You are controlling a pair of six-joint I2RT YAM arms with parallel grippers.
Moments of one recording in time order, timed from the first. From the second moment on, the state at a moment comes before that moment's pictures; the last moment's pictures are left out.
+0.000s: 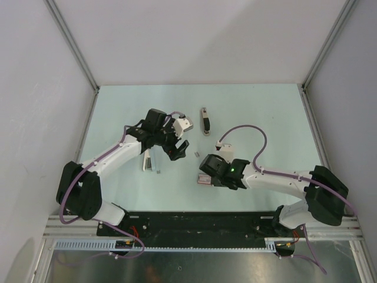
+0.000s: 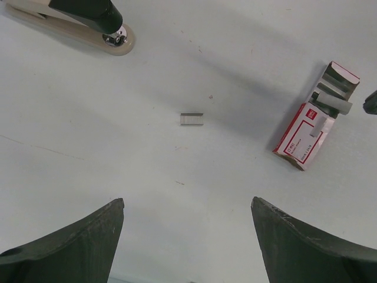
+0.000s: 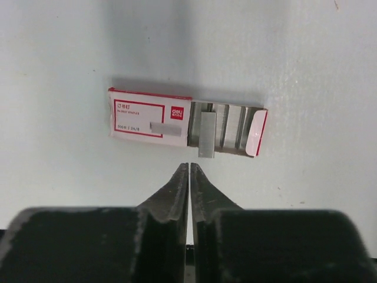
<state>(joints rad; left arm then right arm) -0.50 1.46 1.04 -0.43 0.45 0.45 1.07 1.44 0.90 -0.63 0.44 1.04</state>
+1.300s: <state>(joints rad) -0.50 1.46 1.04 -0.43 0.43 0.45 0.93 1.48 0.82 -0.52 0.14 0.81</state>
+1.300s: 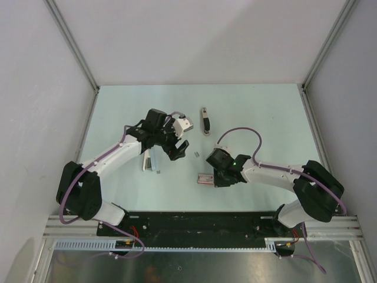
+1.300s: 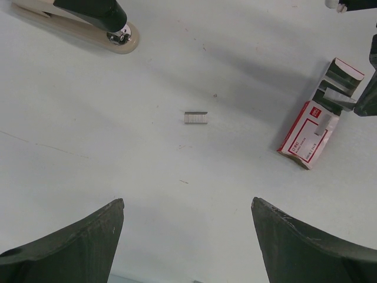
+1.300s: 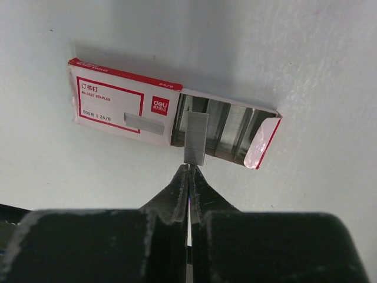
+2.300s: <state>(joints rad) -0.50 1.45 1.02 -0.43 0.43 0.46 0.89 1.47 0.83 -0.47 0.09 0.77</state>
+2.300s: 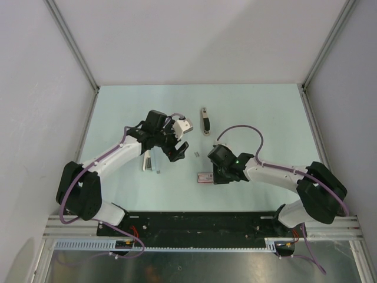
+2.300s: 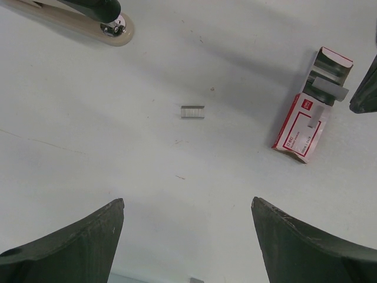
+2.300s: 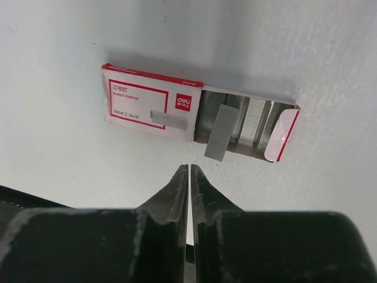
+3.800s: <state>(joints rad) -0.51 1.45 1.01 -0.43 0.43 0.47 0.77 1.52 0.81 -0.49 -0.14 0.61</state>
